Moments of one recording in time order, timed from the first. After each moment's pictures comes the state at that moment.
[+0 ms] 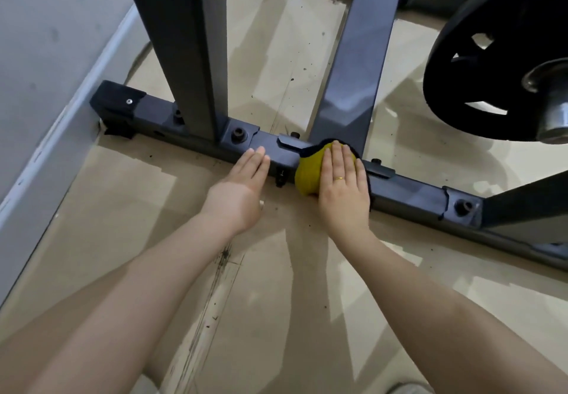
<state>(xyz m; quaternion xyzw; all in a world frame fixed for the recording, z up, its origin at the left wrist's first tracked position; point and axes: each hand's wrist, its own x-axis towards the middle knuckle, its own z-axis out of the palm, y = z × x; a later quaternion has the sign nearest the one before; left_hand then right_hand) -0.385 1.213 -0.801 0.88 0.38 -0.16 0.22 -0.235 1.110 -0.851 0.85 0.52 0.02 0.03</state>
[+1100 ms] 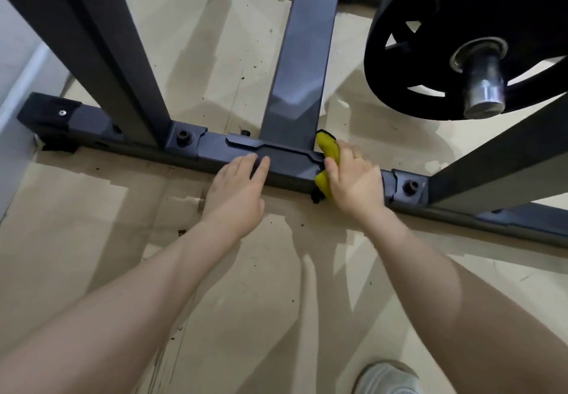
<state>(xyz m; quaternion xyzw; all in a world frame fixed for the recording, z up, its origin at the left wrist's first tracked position) -0.333 1.171 -0.802 0.92 0.34 -0.10 0.17 -0.154 1.071 -0.831 0.90 0.42 -0.07 -0.08</state>
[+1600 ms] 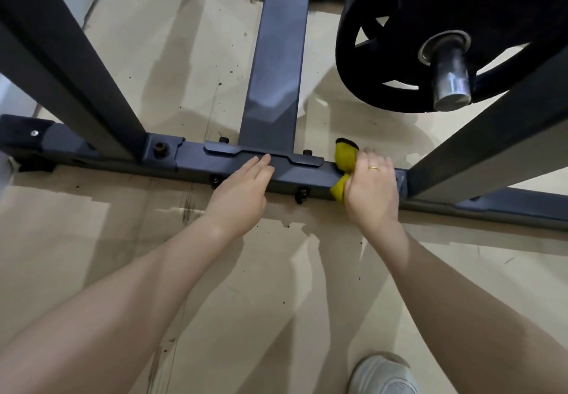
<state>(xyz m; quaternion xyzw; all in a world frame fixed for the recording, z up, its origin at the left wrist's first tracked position) -0.306 1.170 -0.807 0.94 0.26 -0.06 0.23 -0.134 1.025 -0.833 0.93 0.36 0.02 -0.08</state>
